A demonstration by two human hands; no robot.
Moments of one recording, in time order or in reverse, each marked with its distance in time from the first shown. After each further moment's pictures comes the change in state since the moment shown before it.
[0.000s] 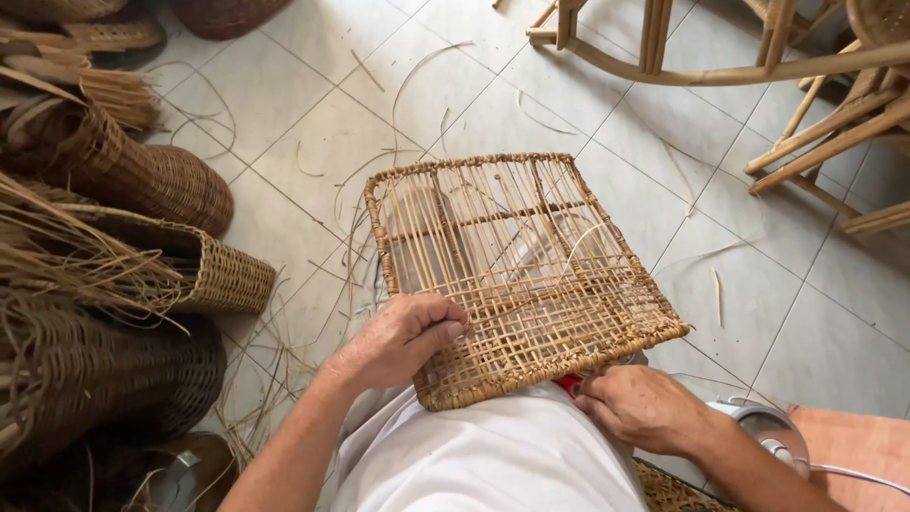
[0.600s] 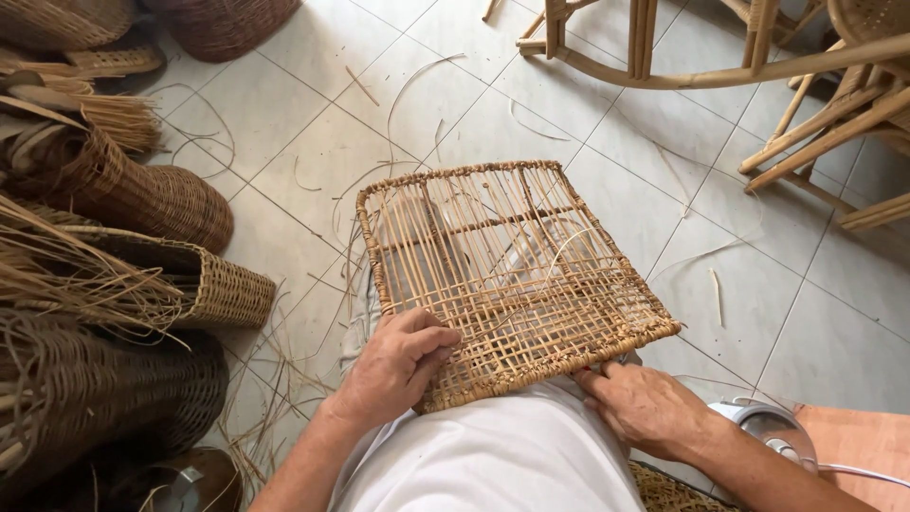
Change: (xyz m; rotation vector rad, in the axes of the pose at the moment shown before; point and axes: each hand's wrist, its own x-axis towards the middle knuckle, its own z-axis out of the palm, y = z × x) left_hand -0.015 -0.021 0.034 0.272 0.261 0.308; right_hand -0.005 0.016 0.012 -0.115 0.124 -0.029
